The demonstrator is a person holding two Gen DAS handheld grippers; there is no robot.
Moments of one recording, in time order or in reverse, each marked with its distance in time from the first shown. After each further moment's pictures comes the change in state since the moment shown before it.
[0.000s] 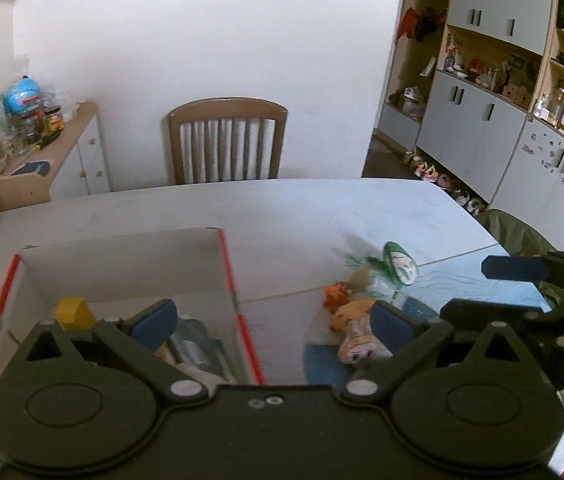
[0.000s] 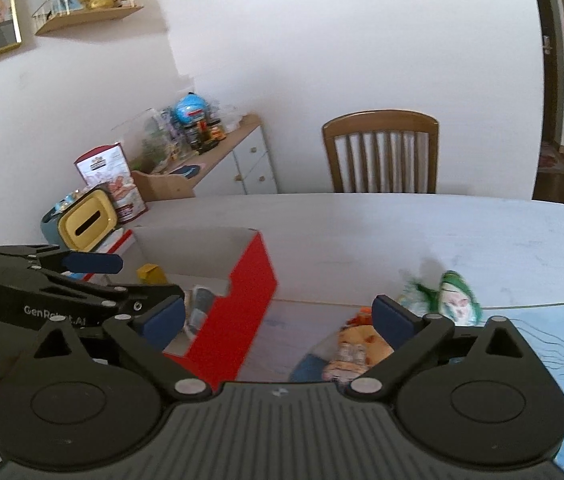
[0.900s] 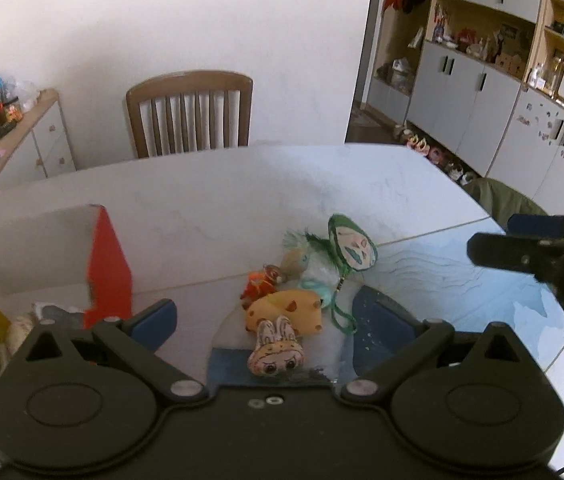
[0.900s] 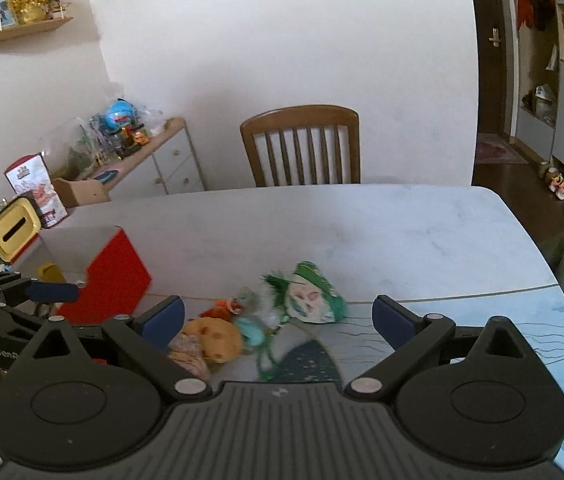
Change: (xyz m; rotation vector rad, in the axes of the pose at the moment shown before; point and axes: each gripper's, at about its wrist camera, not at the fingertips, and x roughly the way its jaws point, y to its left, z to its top) left arm 0.083 -0.098 -0.011 0.031 0.073 0.001; right arm -0.005 -0.140 -0.018 0.043 -0.004 -0.136
